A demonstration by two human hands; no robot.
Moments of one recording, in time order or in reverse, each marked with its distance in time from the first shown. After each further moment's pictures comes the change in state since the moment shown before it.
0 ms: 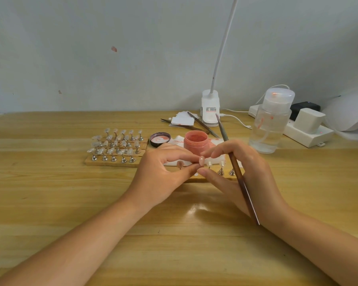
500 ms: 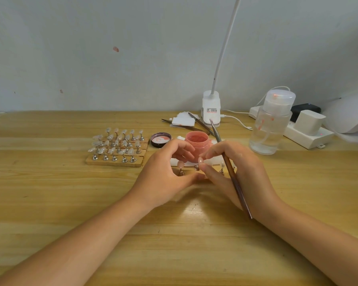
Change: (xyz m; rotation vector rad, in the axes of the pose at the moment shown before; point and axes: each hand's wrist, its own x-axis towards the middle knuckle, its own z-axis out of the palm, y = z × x) left_hand -0.001 -0.004 0.003 0.080 -0.048 -0.148; right_hand 0.002 0.013 0.008 -0.083 -0.022 -0.014
